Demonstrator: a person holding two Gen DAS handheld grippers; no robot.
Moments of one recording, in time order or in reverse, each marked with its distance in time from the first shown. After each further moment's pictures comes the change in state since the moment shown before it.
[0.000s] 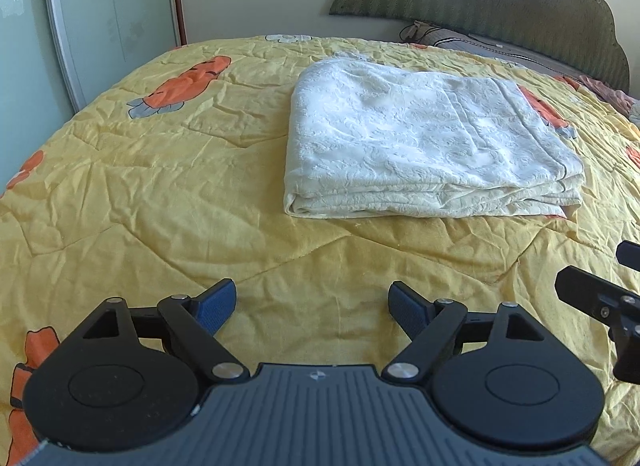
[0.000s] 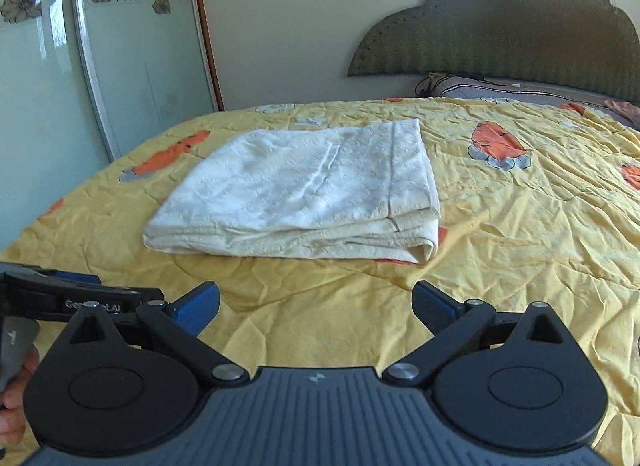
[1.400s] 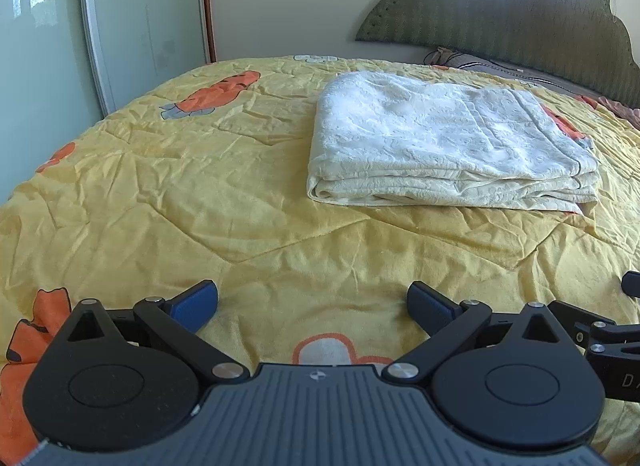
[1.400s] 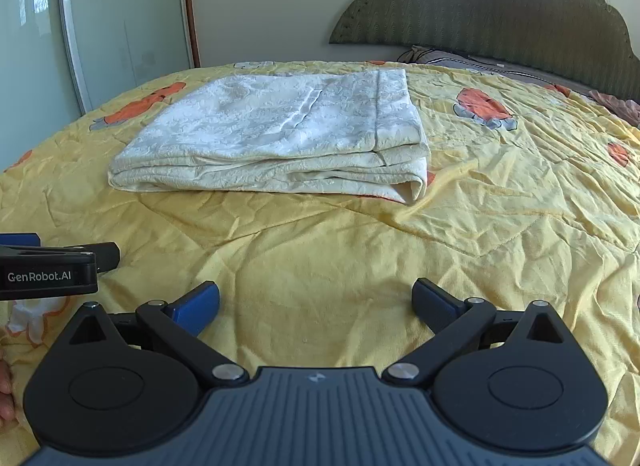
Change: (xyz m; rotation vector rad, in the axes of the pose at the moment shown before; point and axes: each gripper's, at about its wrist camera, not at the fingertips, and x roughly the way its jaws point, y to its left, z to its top) left arm -0.004 0.001 -0.029 -0.049 -0.095 0.071; right arm 0.016 0.005 -0.030 -0.033 0.087 -0.087
